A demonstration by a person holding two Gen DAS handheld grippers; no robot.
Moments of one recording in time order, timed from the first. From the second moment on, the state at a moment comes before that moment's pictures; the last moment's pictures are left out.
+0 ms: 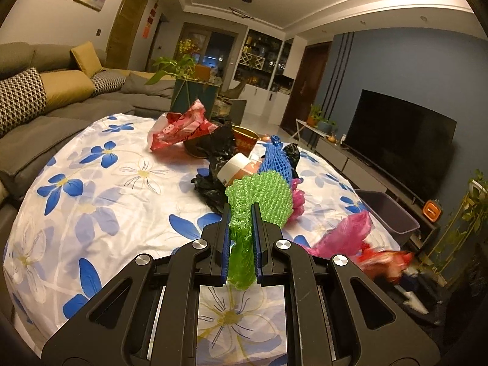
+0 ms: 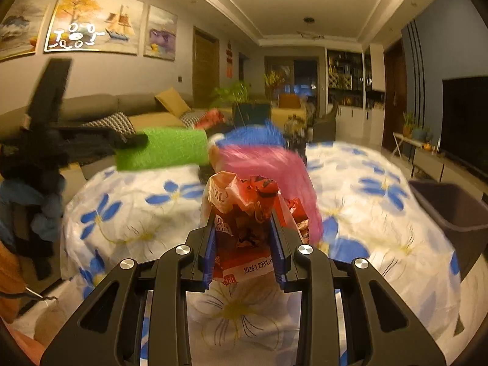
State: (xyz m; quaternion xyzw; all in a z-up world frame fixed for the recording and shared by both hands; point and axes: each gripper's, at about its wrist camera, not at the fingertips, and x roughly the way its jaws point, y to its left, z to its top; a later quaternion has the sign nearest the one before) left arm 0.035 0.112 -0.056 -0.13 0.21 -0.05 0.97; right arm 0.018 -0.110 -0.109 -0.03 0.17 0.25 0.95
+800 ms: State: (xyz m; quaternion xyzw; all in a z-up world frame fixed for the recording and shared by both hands) left arm 0.051 0.077 -0.044 -0.10 0.20 -0.08 0.97; right arm 0.019 -0.172 -0.096 0.00 0.13 0.17 0.98
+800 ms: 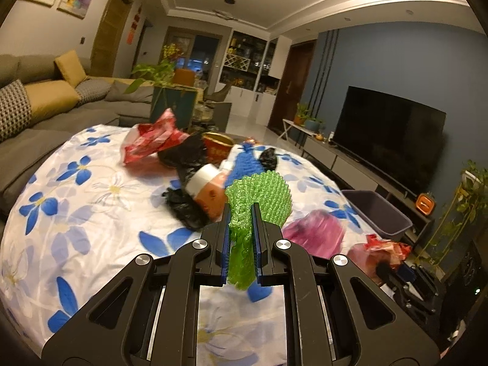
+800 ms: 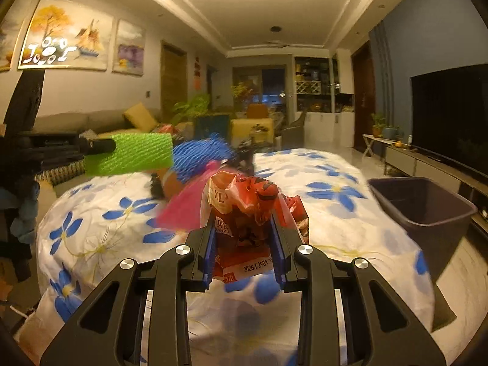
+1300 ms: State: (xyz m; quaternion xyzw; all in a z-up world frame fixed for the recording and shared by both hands) left arm 0.058 0.020 -0.017 -0.05 0.18 -0.13 0.97; right arm 0.006 -0.238 -0.061 0.03 0.07 0.08 0.99
